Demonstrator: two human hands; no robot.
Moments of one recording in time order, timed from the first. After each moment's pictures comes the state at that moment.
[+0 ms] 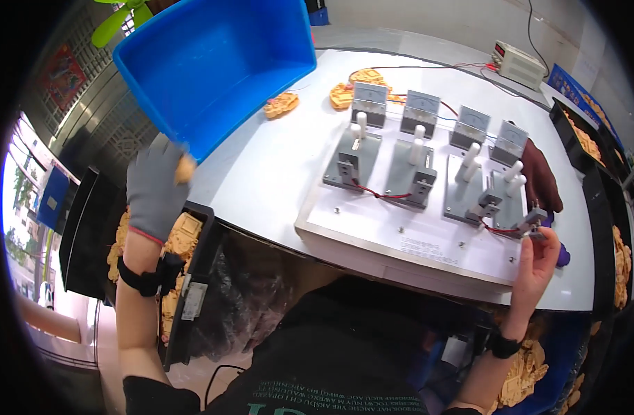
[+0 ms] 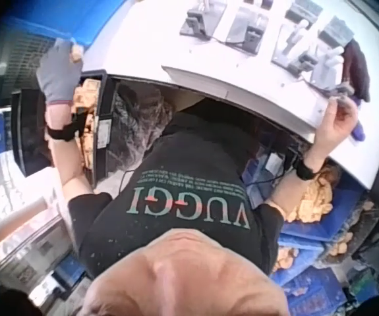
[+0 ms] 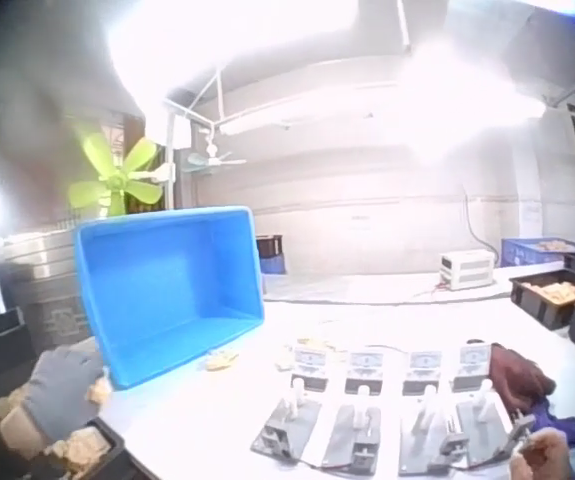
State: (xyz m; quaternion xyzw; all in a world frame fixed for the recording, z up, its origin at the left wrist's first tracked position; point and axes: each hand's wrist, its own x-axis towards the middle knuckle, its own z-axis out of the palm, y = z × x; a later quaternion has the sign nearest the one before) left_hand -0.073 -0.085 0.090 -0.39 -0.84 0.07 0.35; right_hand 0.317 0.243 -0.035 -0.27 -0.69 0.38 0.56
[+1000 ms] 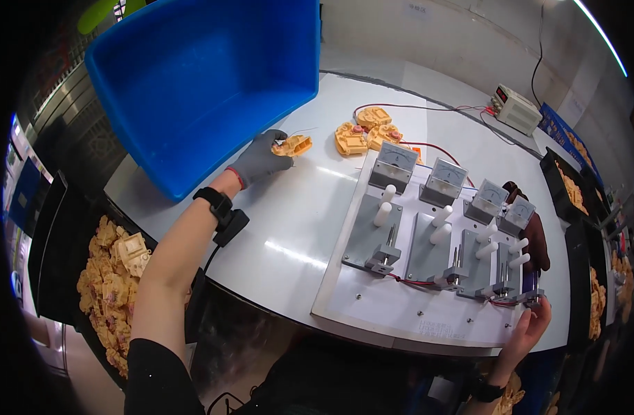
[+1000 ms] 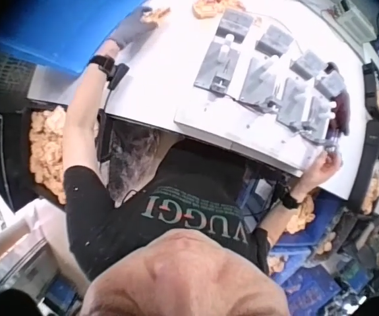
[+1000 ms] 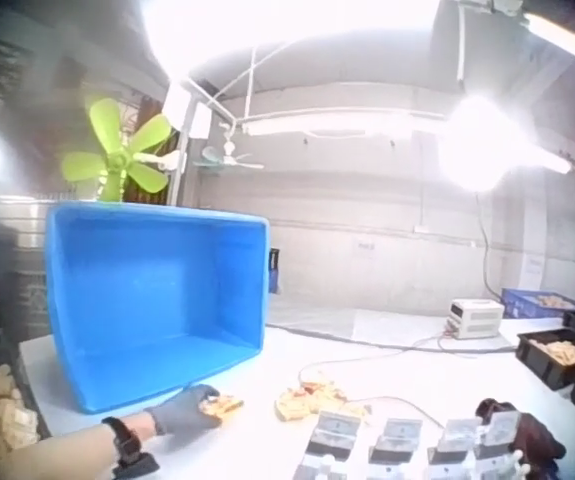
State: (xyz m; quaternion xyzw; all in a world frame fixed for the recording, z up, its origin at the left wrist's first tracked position) left_hand -0.250 0.083 0.000 -0.39 -0.85 -0.33 -0.12; right_hand 0.307 0.240 -0.034 -0.40 -0.70 0.25 0.53
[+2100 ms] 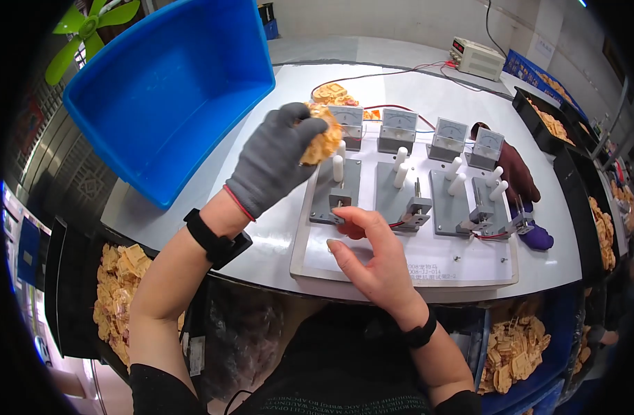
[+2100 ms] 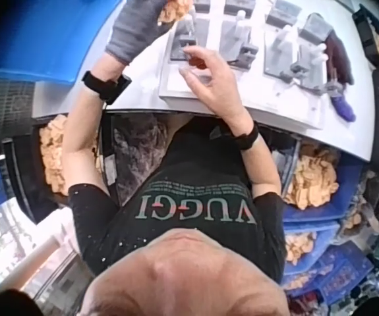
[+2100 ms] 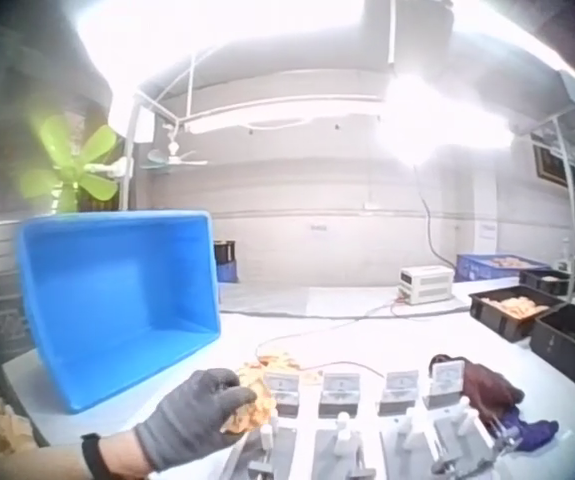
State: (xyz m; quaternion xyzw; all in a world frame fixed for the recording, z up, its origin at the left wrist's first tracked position) left_hand -0.097 0.097 0.055 -0.66 -0.67 -0.24 0.25; right_hand 0.114 0.131 0.000 -0.09 -0.78 0.48 0.39
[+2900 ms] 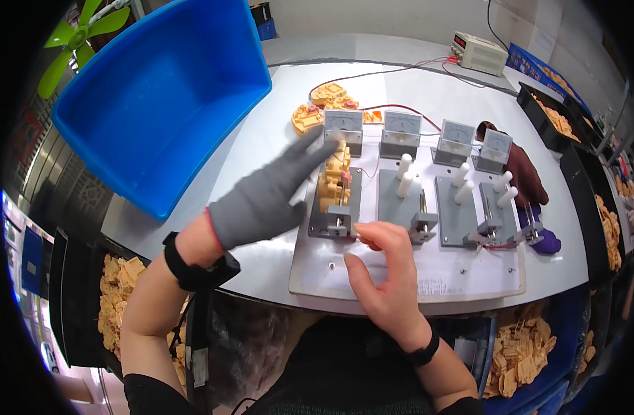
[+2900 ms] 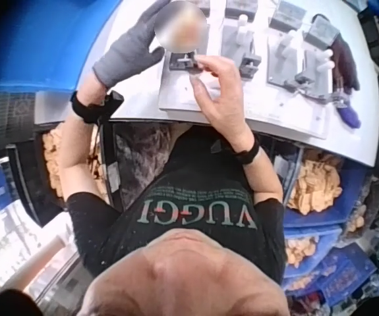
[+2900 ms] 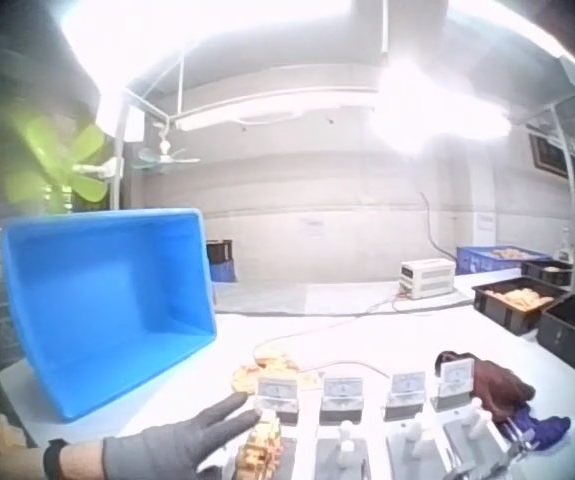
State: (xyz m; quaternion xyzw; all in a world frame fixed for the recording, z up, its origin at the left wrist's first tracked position) left_hand -0.094 0.083 0.064 -0.73 -0.63 -0.25 -0.07; right_hand 0.118 0.136 -0.005 -0.12 -0.77 0.42 0.47
